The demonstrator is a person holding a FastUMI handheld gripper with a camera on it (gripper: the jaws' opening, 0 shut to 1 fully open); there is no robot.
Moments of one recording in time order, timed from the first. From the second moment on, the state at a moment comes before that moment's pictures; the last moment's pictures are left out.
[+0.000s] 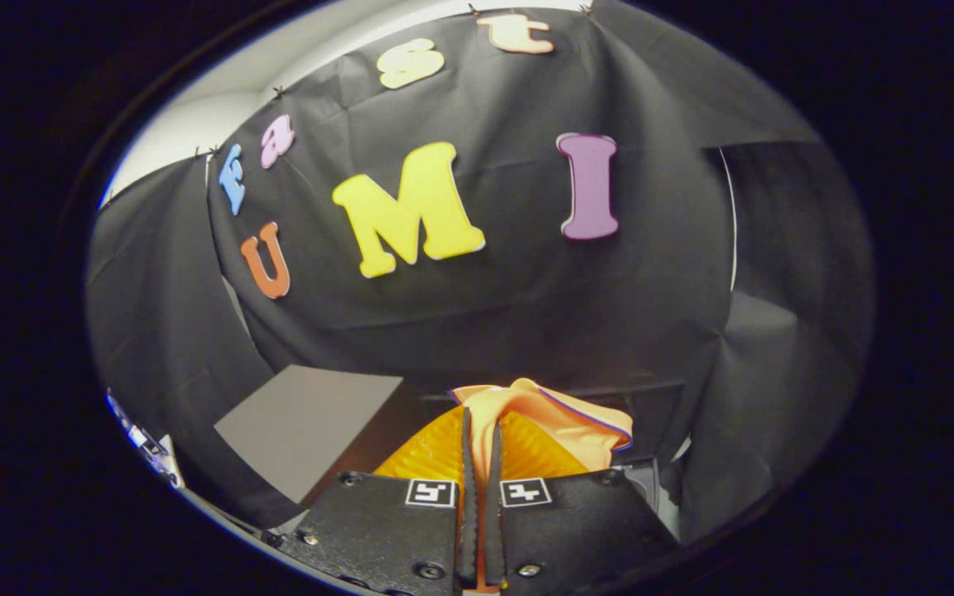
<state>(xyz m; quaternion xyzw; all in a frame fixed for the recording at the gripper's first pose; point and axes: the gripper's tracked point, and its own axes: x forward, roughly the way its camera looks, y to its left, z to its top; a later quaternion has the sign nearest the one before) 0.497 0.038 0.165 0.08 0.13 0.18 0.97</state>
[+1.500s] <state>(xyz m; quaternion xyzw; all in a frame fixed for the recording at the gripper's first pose) 0.544 0.033 -0.133 0.08 0.43 0.08 0.90</state>
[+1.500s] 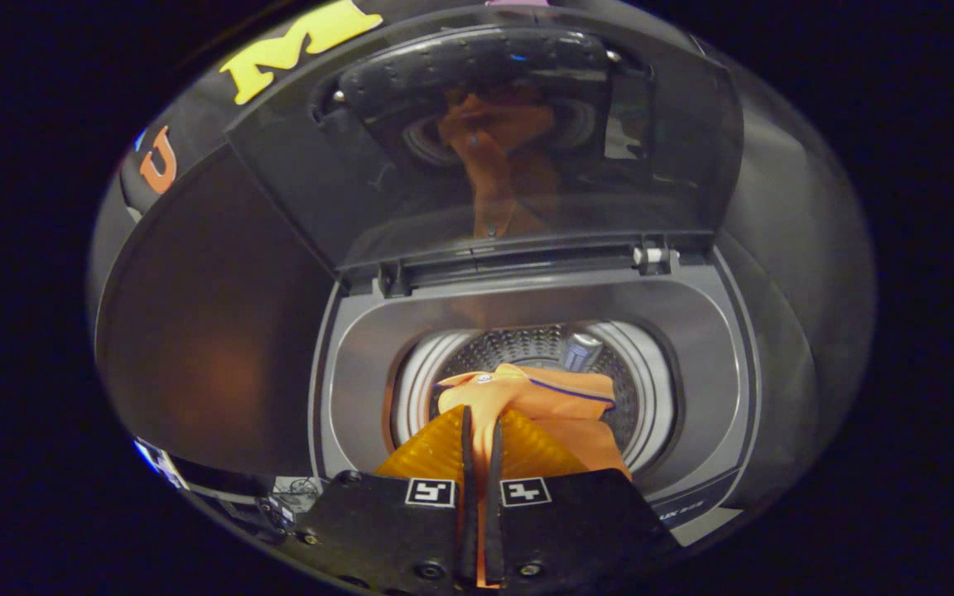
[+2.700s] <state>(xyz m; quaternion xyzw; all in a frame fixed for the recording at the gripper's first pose) 0.542 0.025 -0.149 0.04 0.46 0.05 0.89</state>
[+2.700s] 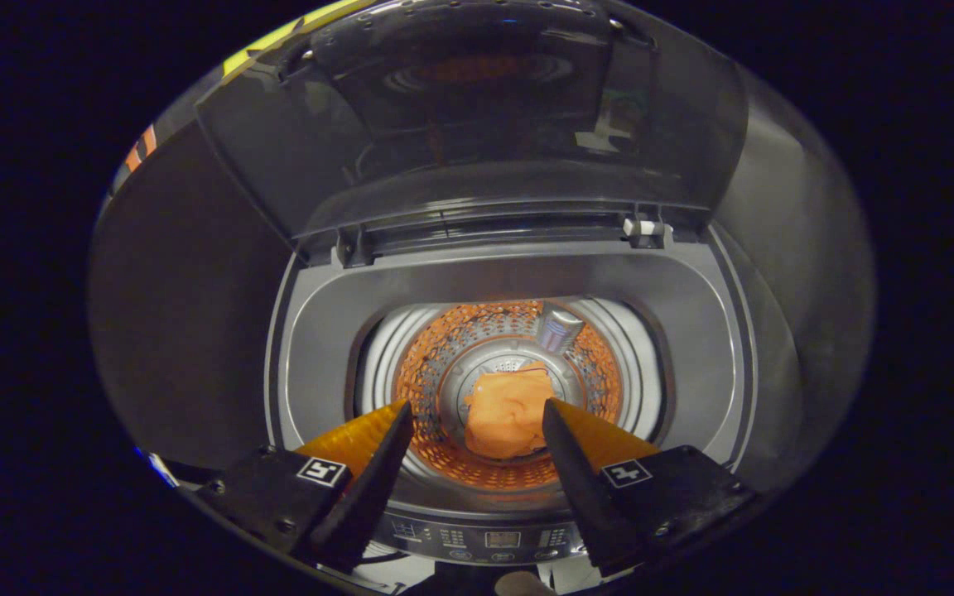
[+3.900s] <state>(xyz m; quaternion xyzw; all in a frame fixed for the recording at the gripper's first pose) 0.566 0.025 0.044 -0.03 0.20 0.06 0.98</state>
